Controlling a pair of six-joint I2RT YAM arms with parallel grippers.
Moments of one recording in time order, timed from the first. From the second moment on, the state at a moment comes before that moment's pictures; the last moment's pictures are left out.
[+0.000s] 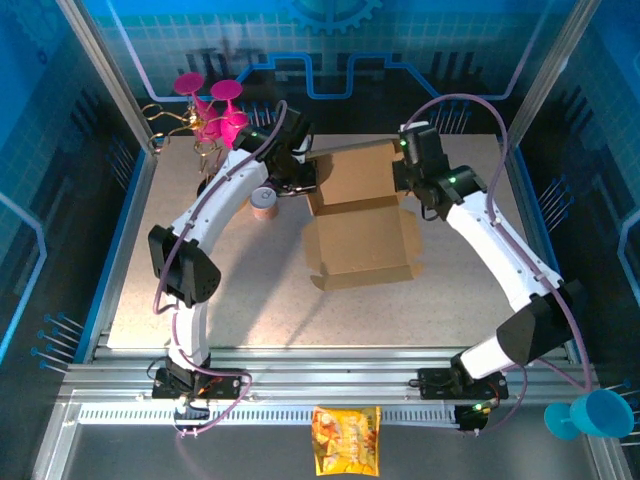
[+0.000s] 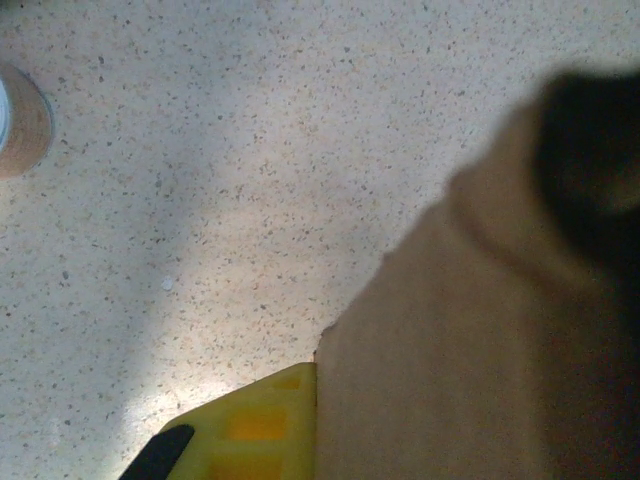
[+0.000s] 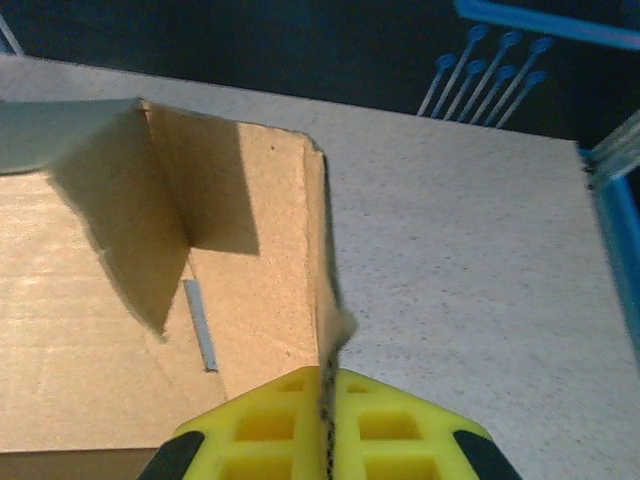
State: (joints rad) left arm -0.45 2.00 2.13 -1.24 0.15 -0.57; right arm 0.45 1.49 1.53 -0.76 0.46 0.16
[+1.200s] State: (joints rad) left arm -0.34 2.05 2.15 -1.21 0.35 -0.35; right arm -0.14 1.44 1.28 -0.10 -1.00 0.57
